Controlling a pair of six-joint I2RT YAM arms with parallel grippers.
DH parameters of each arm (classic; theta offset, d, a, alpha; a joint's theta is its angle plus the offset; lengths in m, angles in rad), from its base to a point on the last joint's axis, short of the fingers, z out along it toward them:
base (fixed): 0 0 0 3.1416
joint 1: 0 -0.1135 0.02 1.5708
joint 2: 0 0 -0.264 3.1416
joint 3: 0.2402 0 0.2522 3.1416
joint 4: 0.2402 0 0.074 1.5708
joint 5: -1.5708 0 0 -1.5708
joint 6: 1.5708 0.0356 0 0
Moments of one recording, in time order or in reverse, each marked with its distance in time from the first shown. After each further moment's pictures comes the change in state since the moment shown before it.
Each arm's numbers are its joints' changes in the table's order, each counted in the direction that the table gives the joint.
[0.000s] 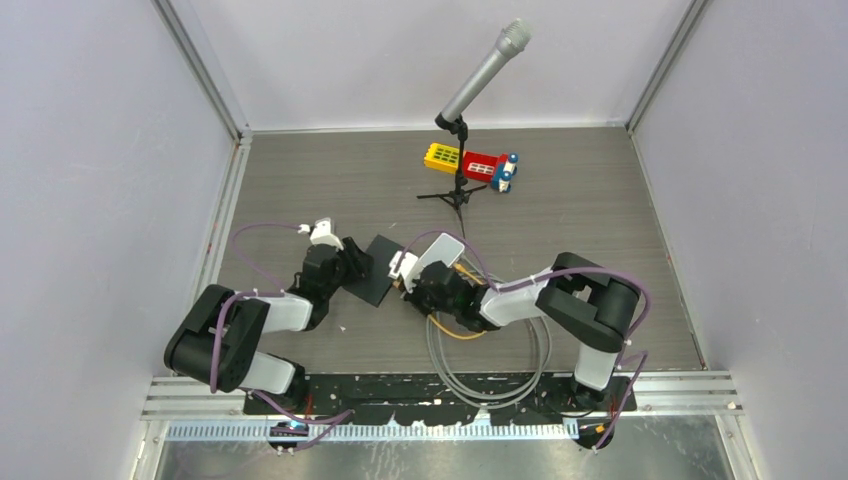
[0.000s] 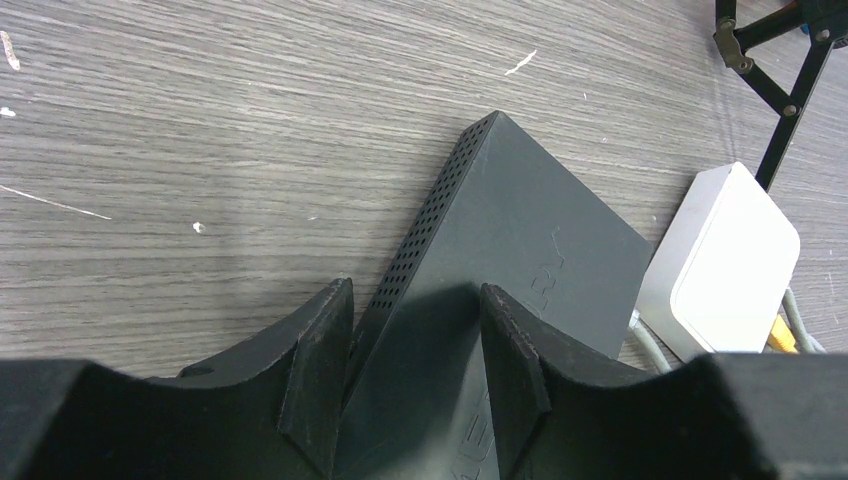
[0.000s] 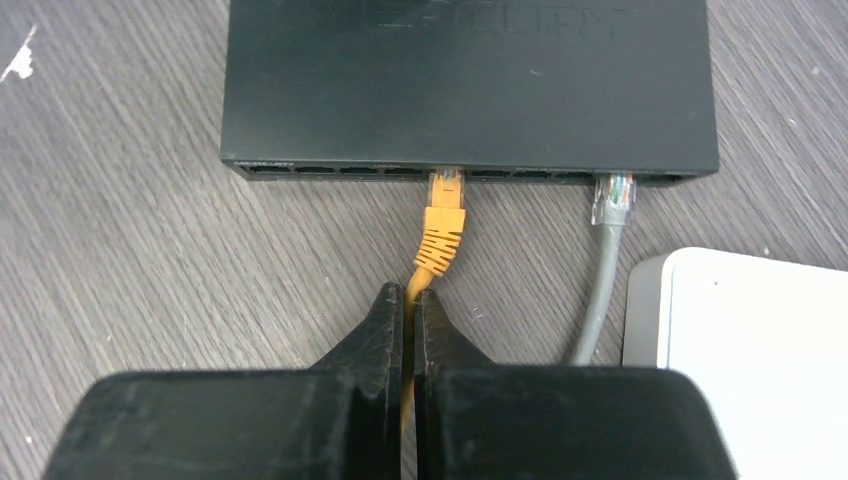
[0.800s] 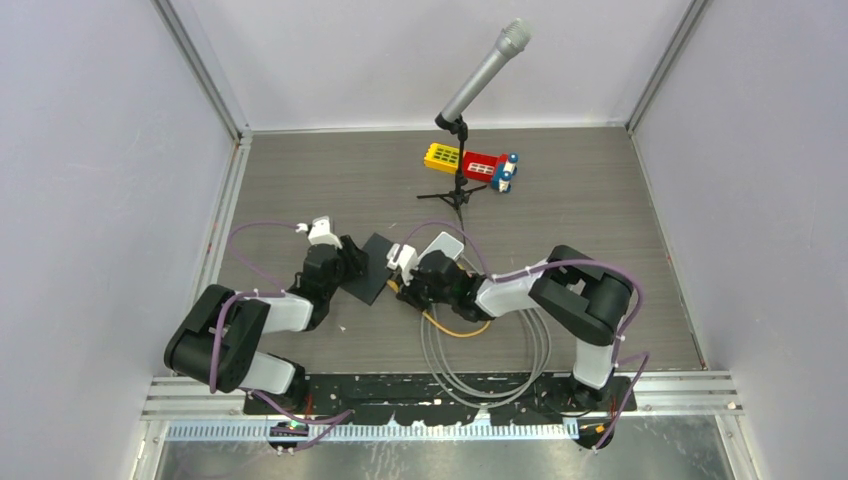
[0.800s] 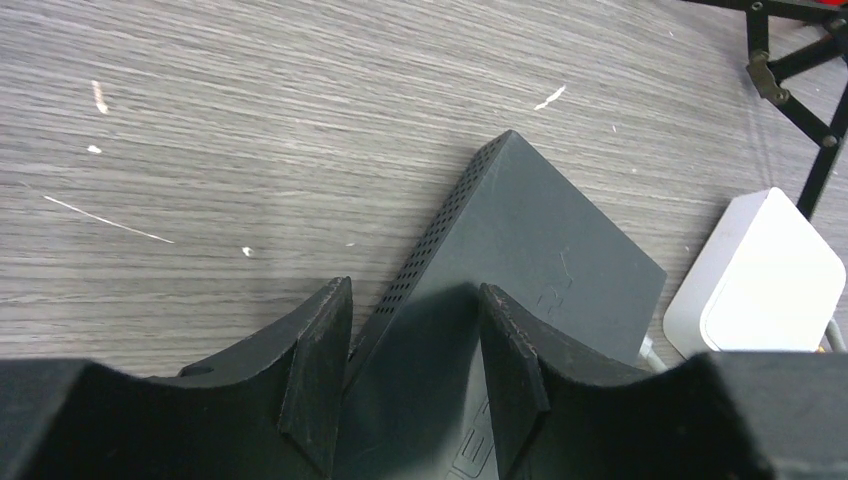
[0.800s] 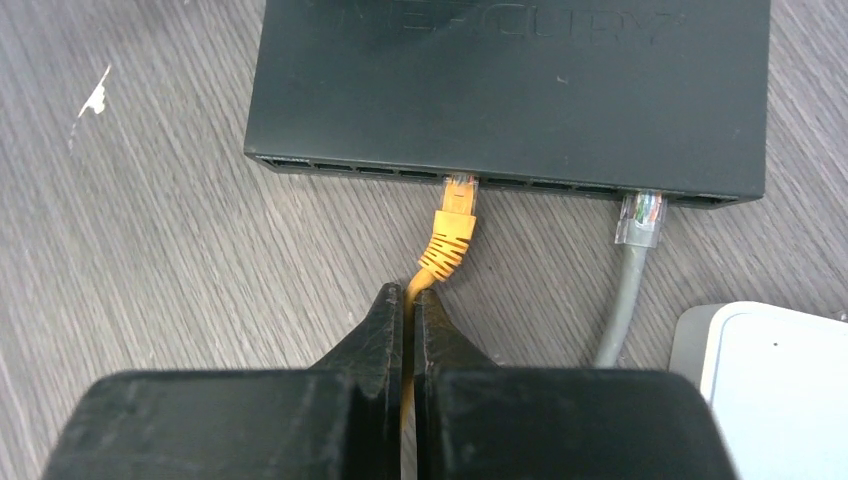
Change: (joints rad) left arm 0.012 -0.001 0.001 -0.014 0.072 0.037; right arm 0.097 0.048 0.055 0.009 0.272 0.025
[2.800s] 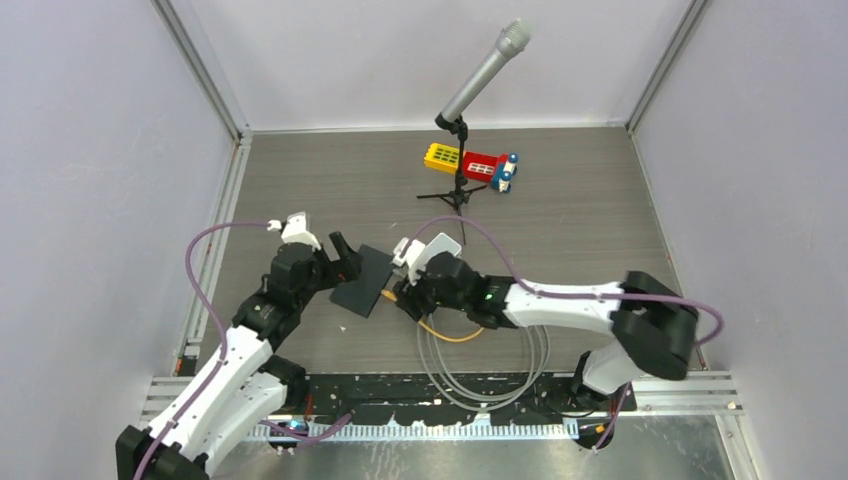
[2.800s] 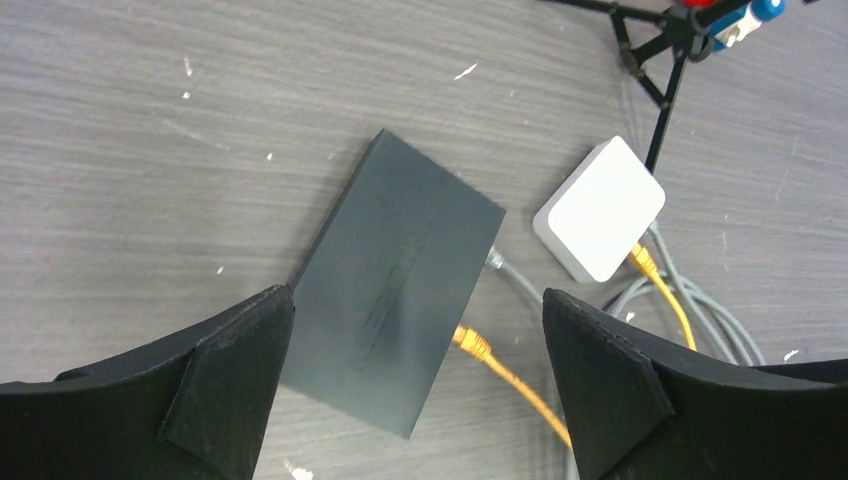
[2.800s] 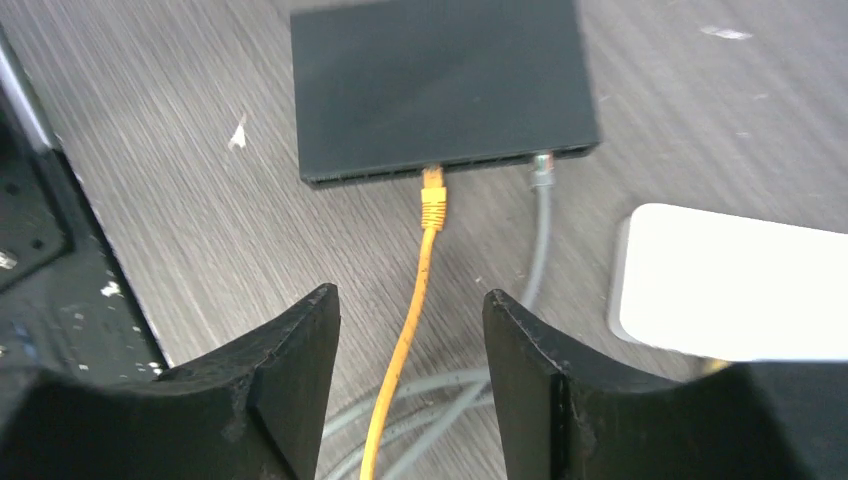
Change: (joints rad) left arm 0.039 -0.686 0.231 0.938 0.055 -0.027; right arm -0.116 -0.309 0.018 0.329 -0.197 0.093
